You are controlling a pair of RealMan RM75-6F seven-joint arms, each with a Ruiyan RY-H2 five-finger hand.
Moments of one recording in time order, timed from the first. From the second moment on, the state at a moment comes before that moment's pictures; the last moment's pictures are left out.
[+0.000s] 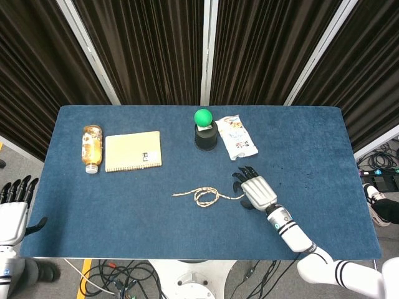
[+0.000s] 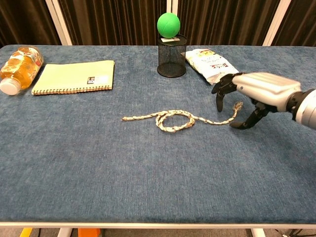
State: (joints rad) left arm -0.08 -1.12 -0.05 -1.67 1.37 1.45 0.24; right arm 0.61 -1.57 0.12 -1.34 -1.43 0.92 -0.15
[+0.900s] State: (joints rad) left arm -0.10 -1.12 -0.06 -1.65 1.40 1.43 0.23; right arm 0.62 -1.63 0.10 -1.28 -1.38 0.94 -0.17
